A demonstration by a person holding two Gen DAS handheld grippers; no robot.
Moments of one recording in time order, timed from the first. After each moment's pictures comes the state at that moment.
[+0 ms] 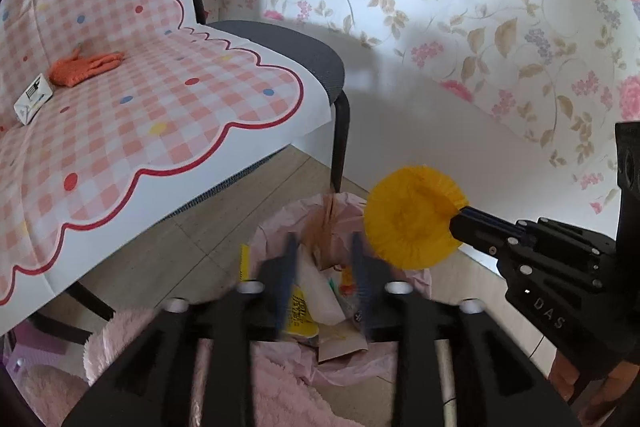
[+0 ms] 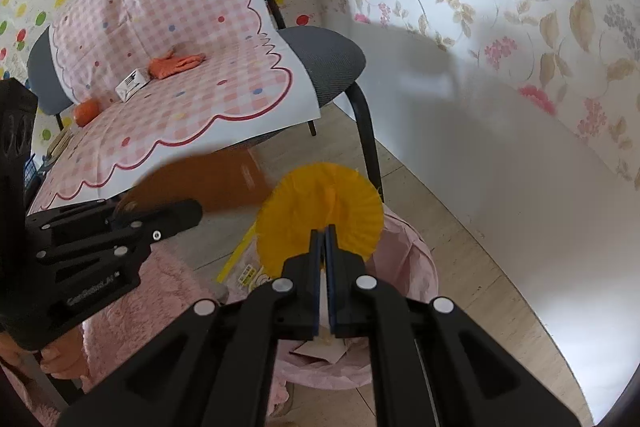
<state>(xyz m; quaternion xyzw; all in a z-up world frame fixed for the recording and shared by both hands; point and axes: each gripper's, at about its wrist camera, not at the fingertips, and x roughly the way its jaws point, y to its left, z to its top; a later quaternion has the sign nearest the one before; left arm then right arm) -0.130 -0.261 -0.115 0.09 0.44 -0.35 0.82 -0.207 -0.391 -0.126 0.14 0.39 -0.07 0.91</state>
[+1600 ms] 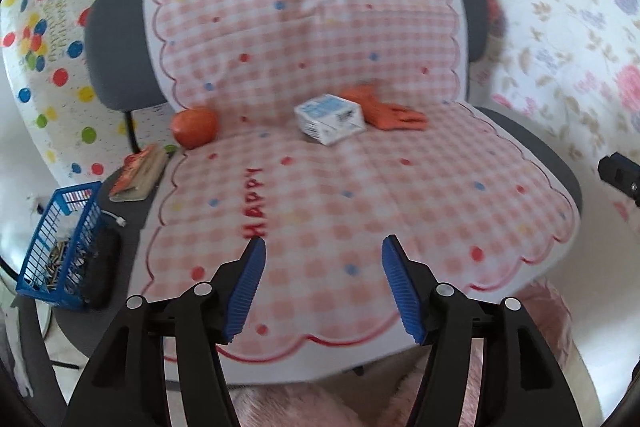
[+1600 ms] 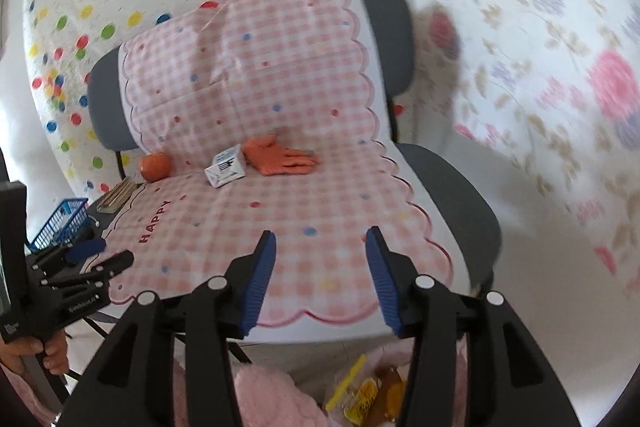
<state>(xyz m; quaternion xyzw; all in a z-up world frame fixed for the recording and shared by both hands) -0.031 -0.027 -0.030 0.05 0.38 -0.06 0.92 -0.076 -0.282 -0.004 0.06 0.30 0.03 0.95</state>
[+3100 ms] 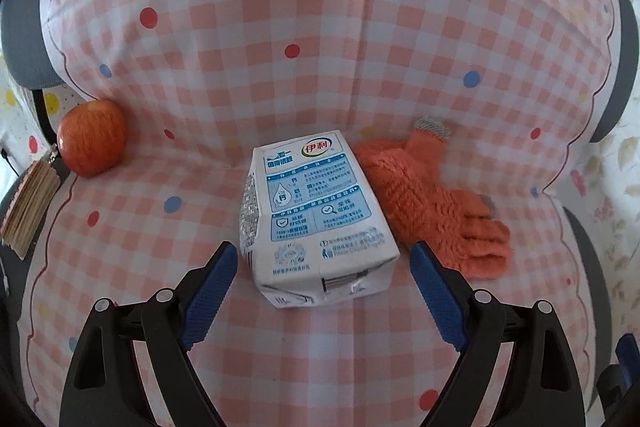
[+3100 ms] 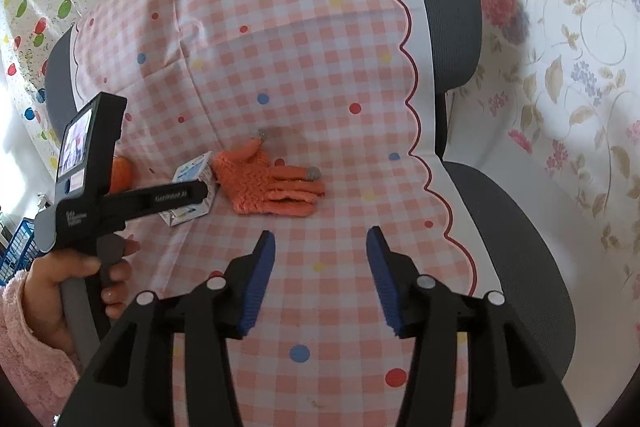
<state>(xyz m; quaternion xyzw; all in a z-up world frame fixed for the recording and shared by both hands) 0.220 -0.078 -0.094 -0.06 0.47 0.01 0.88 0.096 -0.295 -0.043 0.07 0.35 0.05 0.93</state>
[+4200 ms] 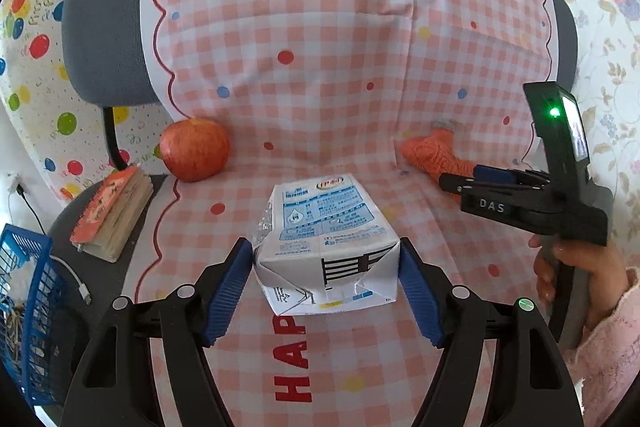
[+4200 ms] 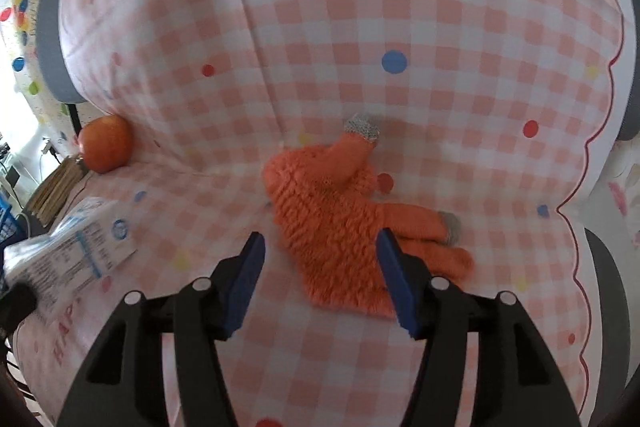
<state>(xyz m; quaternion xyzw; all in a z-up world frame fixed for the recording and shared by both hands) 0.118 0.015 -0.054 -0.02 0.40 -0.03 0.91 0.239 -0.183 -0.086 -0.01 0.42 0.14 0.90</state>
